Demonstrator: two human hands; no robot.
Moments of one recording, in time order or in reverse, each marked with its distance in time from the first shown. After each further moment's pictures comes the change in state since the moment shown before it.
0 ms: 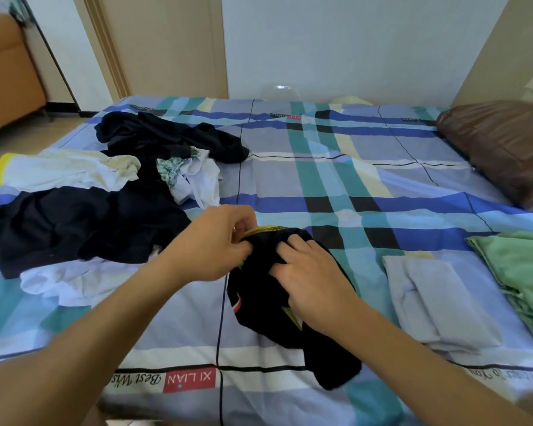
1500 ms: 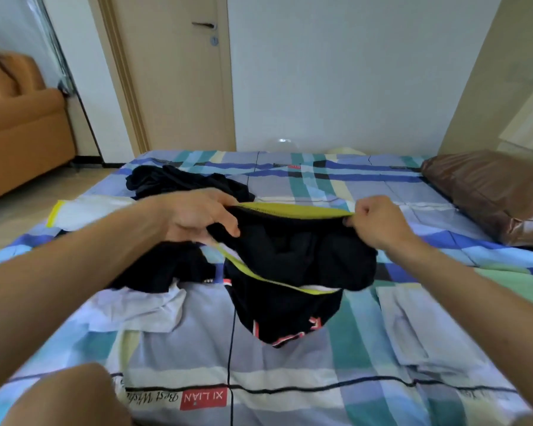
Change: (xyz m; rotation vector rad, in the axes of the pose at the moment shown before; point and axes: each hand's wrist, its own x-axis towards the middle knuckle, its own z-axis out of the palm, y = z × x) left_hand 0.010 0.042 -0.100 -0.486 -0.237 -0.400; right_hand 0.013 0.100 -0.105 0.644 0.298 0.802
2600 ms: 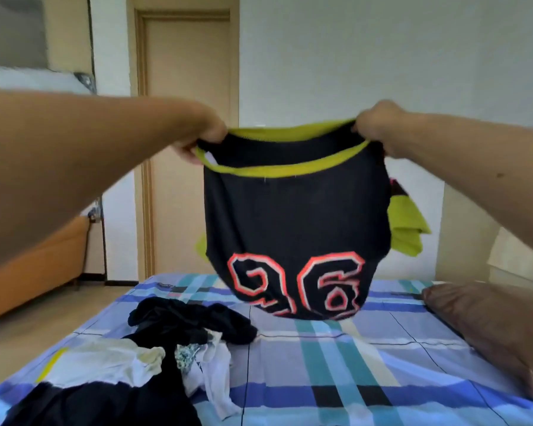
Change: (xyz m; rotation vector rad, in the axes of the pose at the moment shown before) left_hand -0.071 0.305 -0.126 0.529 0.851 0.130; right_hand 0.129 -0.281 -0.225 0.216 0.343 -0.210
